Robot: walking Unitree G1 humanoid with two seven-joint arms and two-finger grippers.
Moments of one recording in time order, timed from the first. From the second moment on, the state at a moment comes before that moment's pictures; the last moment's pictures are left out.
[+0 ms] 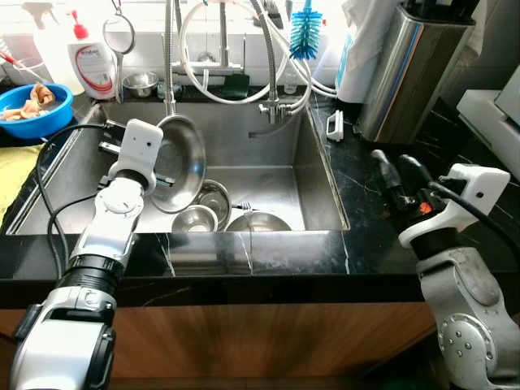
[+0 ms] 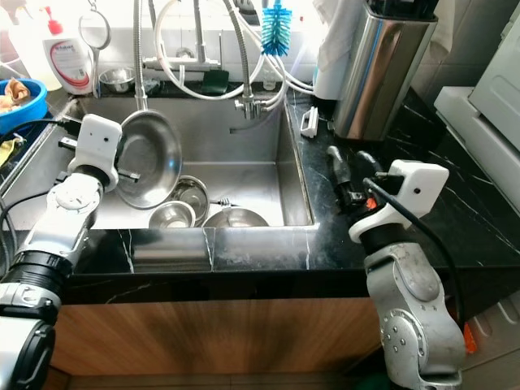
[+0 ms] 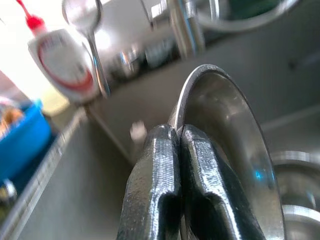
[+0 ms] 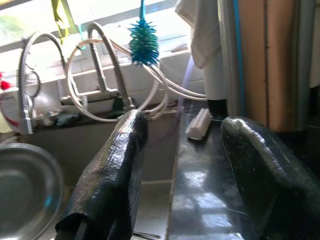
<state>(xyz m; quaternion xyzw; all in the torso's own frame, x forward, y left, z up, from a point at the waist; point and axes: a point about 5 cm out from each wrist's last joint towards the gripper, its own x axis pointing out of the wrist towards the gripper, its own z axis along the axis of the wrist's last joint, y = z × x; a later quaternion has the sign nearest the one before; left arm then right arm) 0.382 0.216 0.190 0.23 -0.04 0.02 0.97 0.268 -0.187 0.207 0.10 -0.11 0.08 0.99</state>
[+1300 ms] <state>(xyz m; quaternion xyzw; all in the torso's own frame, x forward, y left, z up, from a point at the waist) 0.392 0.205 0.176 0.04 0.03 -0.03 1.00 0.269 -0.189 0.200 0.09 -0.09 0.05 0.99</state>
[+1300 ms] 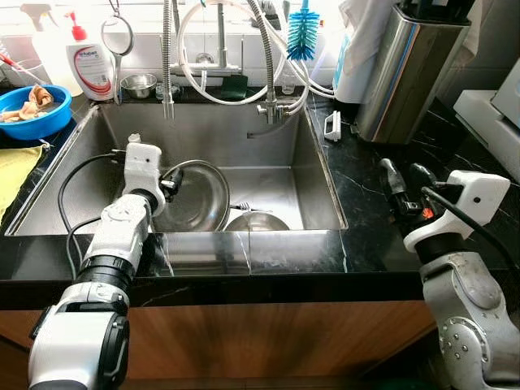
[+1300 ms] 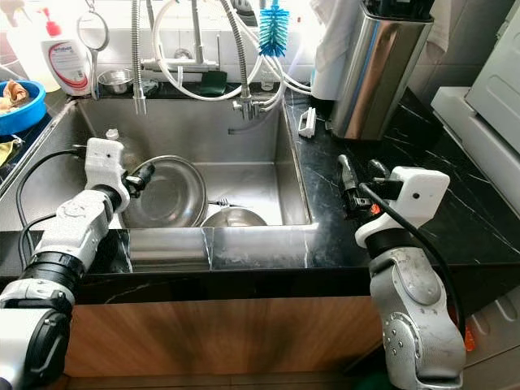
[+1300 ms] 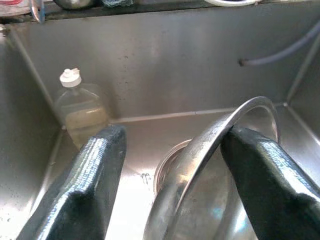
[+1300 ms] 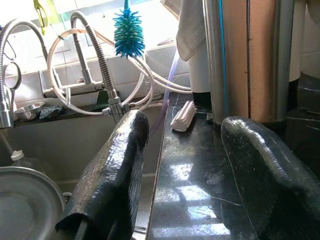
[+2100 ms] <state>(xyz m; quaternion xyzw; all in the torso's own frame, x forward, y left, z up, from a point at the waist) 0.391 0.195 0.163 -0.16 0.12 -0.05 0.98 0.268 -0.189 0.195 0.12 -0.07 0.06 0.99</state>
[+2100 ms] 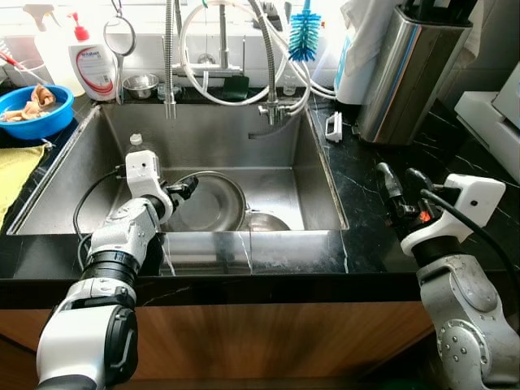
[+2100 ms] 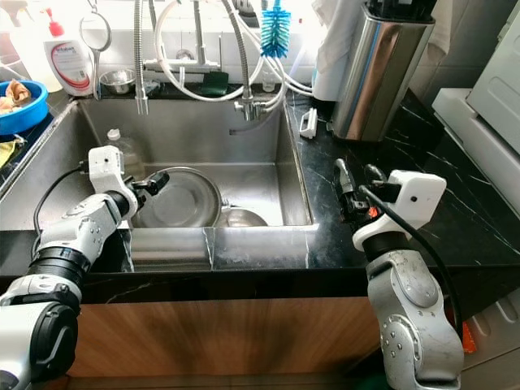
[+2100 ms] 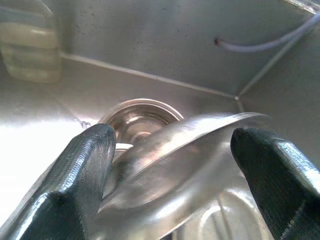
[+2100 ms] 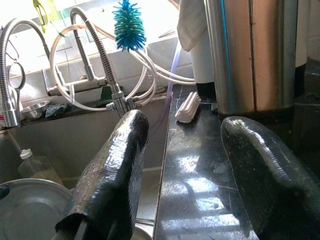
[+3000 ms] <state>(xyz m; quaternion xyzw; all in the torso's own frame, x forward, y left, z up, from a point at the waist) 0.359 0.176 0.198 0.10 -0.14 -0.02 0.98 0.261 -0.217 0.202 0.02 -0.11 -0.06 0.99</state>
